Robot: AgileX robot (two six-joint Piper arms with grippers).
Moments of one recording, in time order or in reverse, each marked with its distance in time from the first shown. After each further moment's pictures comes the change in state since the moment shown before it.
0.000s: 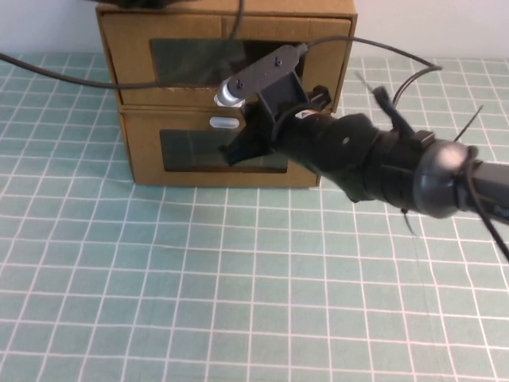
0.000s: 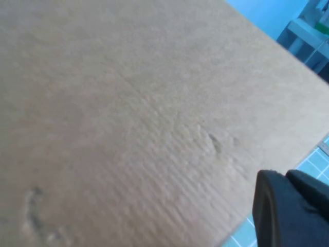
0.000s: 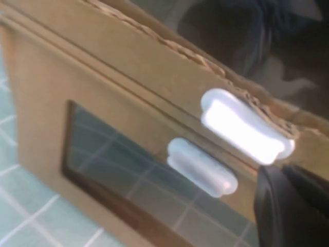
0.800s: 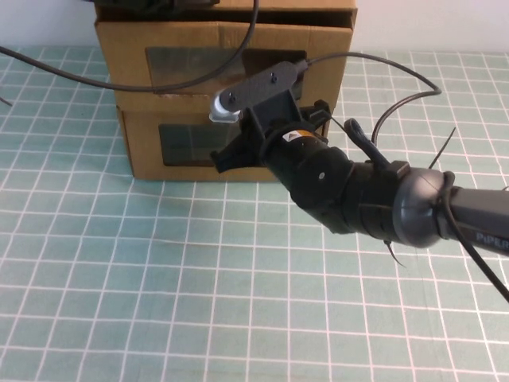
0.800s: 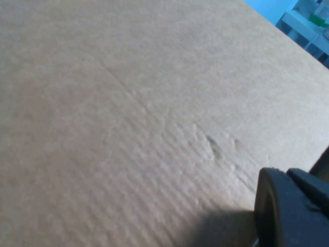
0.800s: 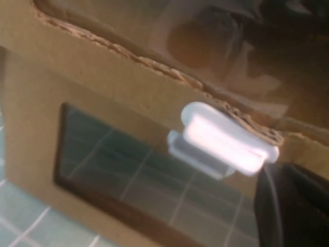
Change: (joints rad) right arm 0.093 -0.014 0.097 0.007 -0.240 0.108; left arm -0.039 0.042 0.000 0.000 -0.018 0.002
